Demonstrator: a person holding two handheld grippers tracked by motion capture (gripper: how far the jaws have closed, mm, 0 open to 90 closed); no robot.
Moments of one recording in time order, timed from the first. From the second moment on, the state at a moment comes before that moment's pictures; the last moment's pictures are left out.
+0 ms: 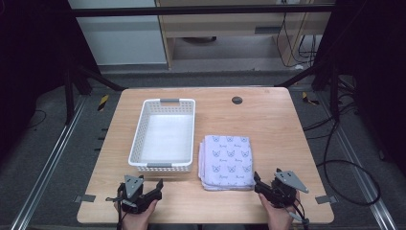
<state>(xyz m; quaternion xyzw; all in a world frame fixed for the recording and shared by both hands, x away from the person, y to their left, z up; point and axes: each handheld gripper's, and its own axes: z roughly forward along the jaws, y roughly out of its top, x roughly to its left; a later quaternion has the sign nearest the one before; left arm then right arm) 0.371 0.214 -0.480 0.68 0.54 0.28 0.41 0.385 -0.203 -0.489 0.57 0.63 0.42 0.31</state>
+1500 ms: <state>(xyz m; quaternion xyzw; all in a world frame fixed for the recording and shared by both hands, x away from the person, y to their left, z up) 0.374 0.116 -0.470 0.76 0.45 0.21 0.43 0.402 -0.190 -0.441 0.52 0.66 0.46 0.29</state>
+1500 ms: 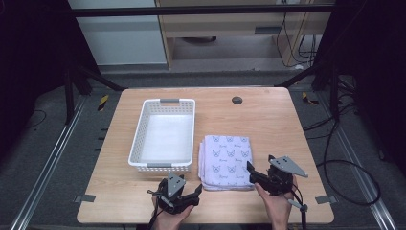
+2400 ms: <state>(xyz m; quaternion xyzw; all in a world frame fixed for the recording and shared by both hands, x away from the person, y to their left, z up) 0.406 0.085 -0.485 0.78 0.43 0.19 0.41 0.433 -0.185 -0.430 0.51 0.68 0.45 0.29</state>
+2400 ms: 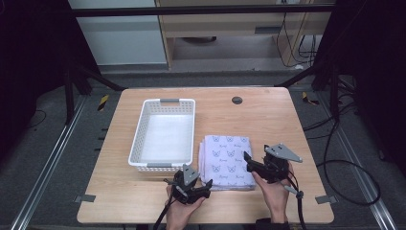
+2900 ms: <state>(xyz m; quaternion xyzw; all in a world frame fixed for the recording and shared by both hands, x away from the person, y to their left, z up) 0.420 0.081 -0.496 0.79 0.44 0.17 0.40 0.473 -0.190 -0.445 0.53 0.68 0.43 0.27</state>
